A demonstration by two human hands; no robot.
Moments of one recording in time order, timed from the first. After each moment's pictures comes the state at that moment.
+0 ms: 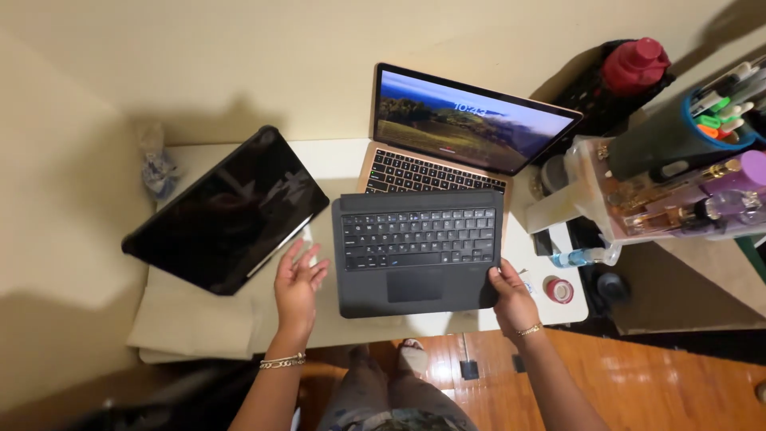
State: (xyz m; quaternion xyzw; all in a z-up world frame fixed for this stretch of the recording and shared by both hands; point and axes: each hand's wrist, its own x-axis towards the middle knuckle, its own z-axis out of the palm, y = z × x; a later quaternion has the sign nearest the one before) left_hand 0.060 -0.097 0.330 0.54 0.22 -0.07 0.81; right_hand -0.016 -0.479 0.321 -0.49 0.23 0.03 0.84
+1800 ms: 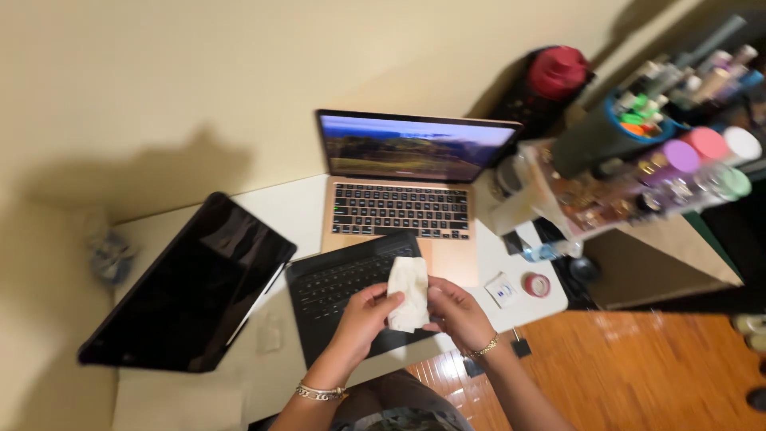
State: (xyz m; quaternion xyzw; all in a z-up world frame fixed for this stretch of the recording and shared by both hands) left_hand 0.084 -0.217 0.383 0.50 0.09 -0.41 0.76; right_hand 0.004 -0.420 0.363 -0.39 0.33 0.12 0.85
